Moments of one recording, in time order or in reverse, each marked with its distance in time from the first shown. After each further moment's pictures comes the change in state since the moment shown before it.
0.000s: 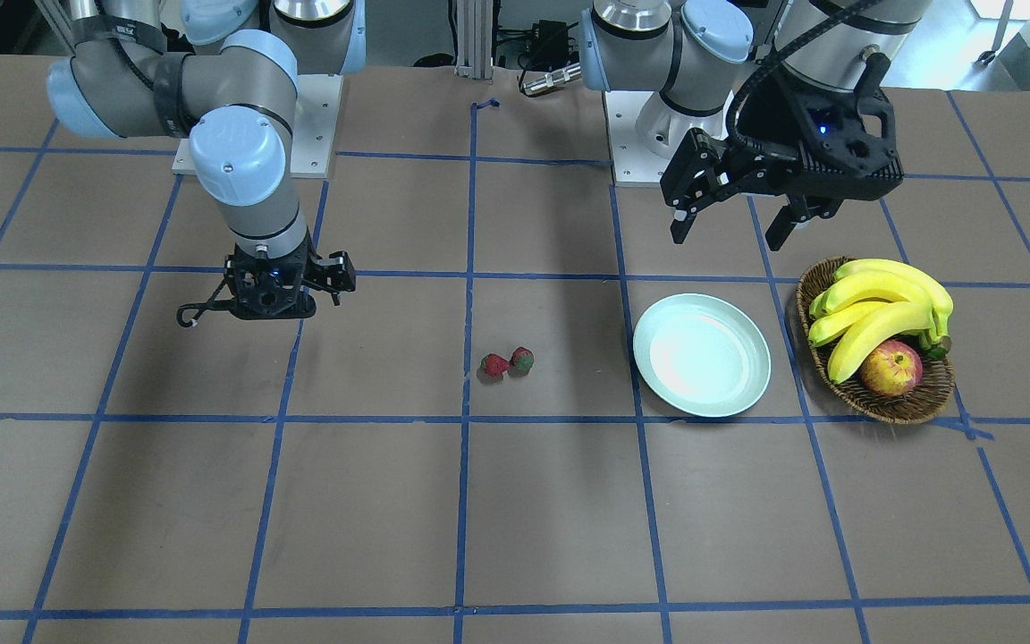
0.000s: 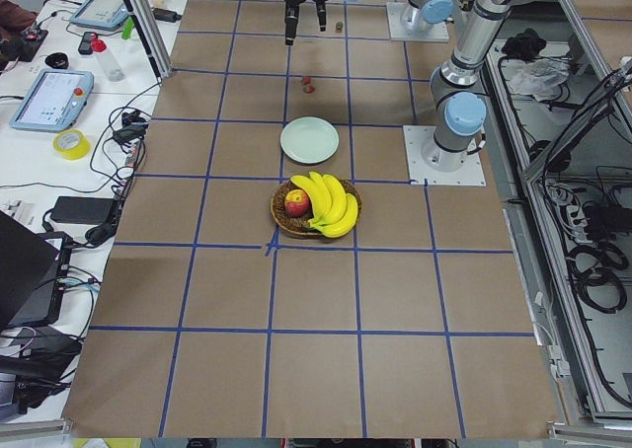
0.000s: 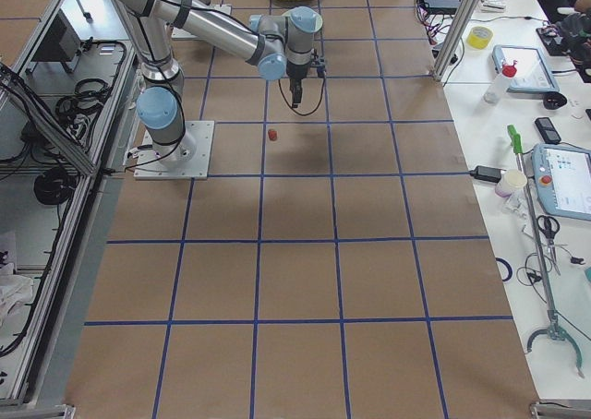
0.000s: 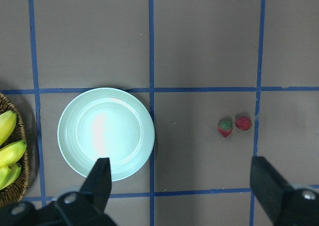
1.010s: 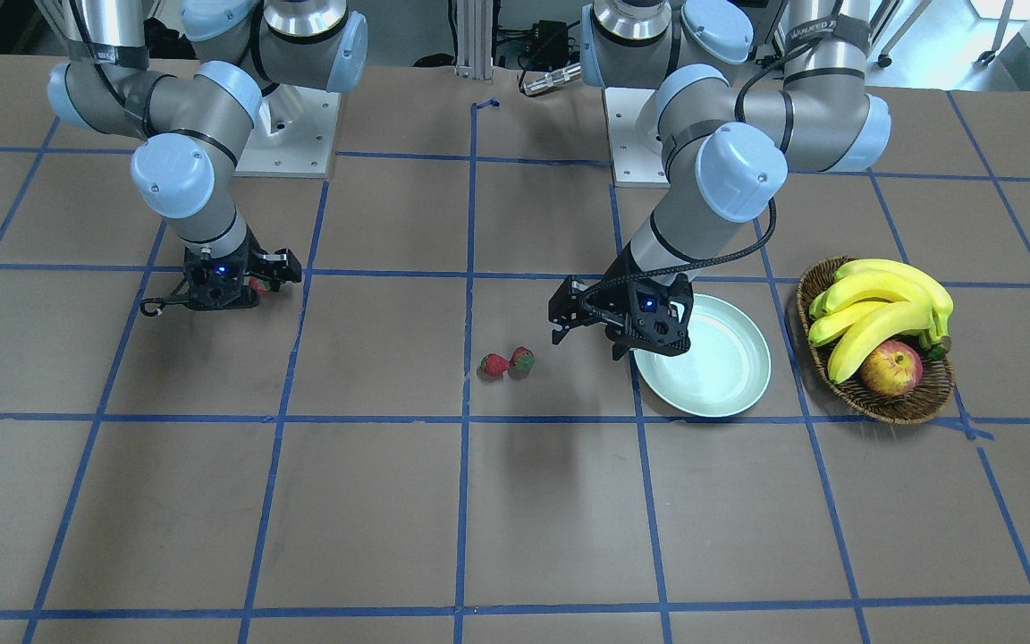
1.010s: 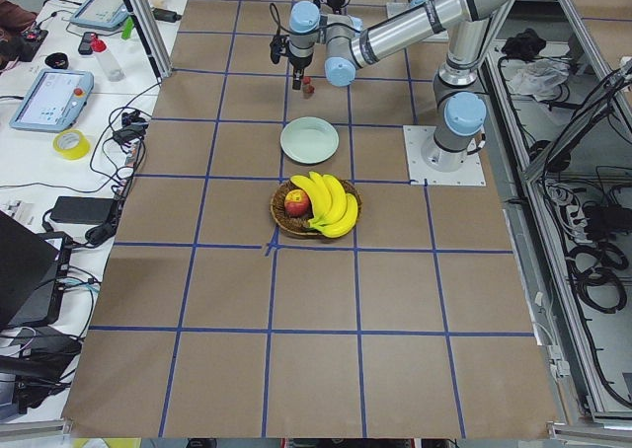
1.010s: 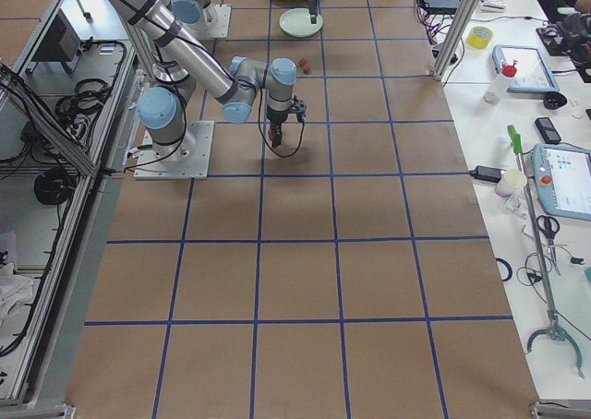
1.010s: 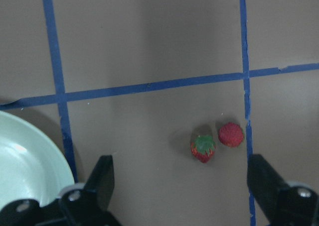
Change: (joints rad) left arm -0.068 -0.186 -0.479 0.611 -0.213 0.036; right arm -0.213 0.011 0.235 -0.182 0.004 -0.224
